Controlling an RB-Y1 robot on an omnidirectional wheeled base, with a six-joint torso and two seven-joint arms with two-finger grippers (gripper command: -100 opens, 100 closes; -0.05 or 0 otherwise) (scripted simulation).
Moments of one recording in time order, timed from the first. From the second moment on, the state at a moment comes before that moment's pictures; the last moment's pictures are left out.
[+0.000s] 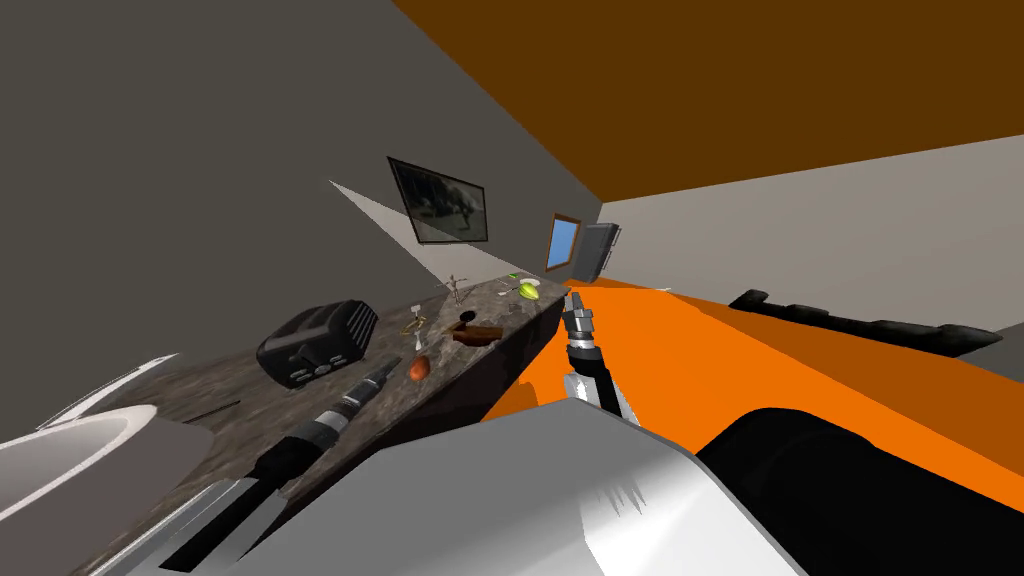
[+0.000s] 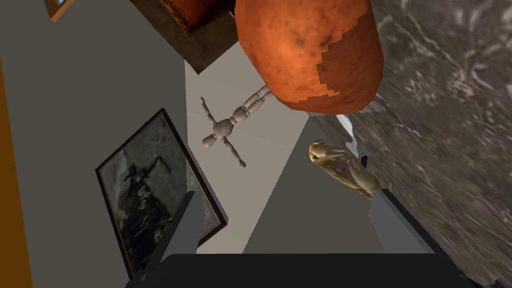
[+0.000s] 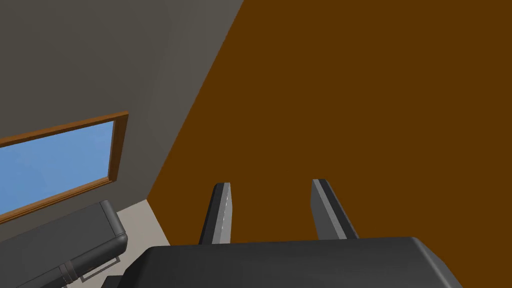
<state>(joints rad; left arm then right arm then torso) 0.46 0.81 0.03 -1.57 -0.27 -0.47 0.34 0.46 -0.01 0.00 -2.23 -0.04 -0.53 0.05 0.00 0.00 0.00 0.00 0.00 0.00</state>
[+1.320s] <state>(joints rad) 0.49 1.12 0.02 -1.22 -0.38 -0.36 0.50 0.46 -0.01 0.00 -2.23 -0.04 -0.53 0.05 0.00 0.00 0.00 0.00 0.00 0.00</state>
